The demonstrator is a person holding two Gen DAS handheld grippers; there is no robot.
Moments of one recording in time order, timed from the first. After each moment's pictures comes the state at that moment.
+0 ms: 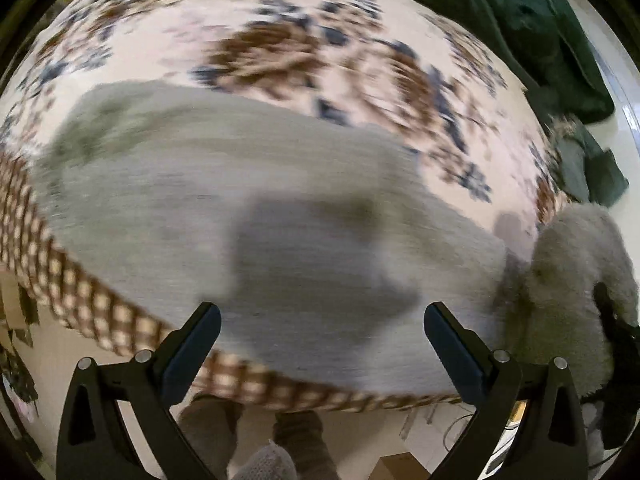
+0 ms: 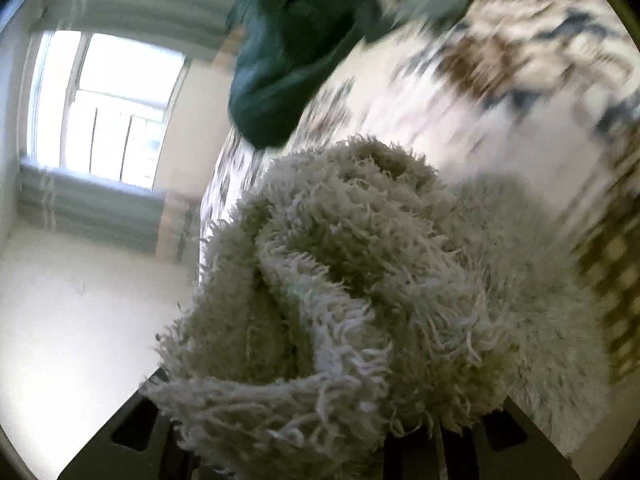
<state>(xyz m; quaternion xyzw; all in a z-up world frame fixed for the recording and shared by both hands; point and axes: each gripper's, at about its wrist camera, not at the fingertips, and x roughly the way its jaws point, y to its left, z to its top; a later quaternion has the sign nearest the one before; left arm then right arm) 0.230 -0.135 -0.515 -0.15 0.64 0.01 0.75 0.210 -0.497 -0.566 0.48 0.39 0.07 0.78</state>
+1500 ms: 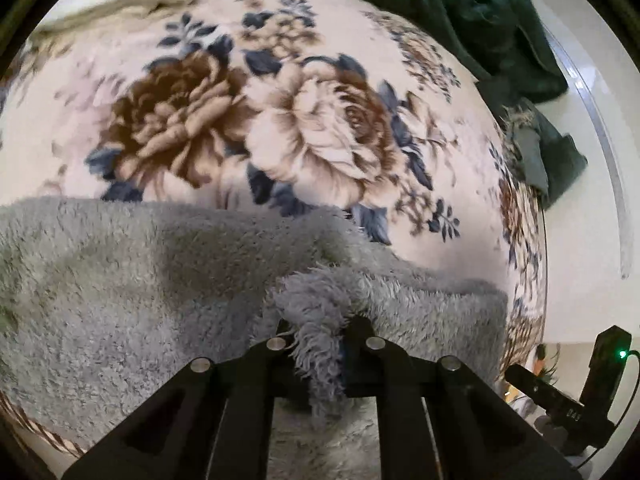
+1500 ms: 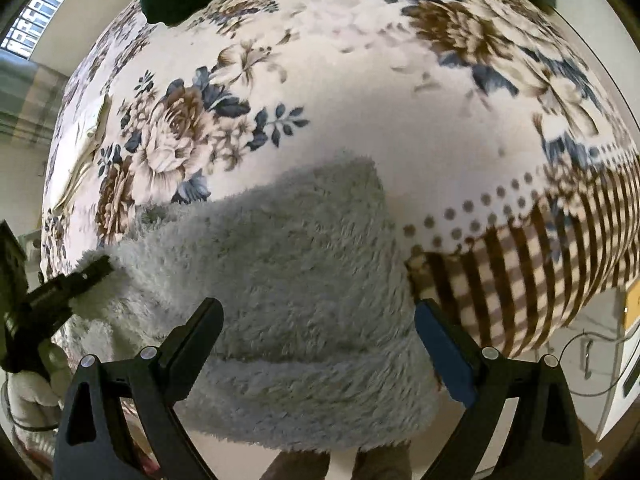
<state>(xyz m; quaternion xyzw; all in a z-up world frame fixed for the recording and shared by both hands) 0.335 -0.128 -0.550 -0.16 0.63 -0.14 0.74 0.267 -0.465 -0.592 0.24 0.63 -0.07 0.74</state>
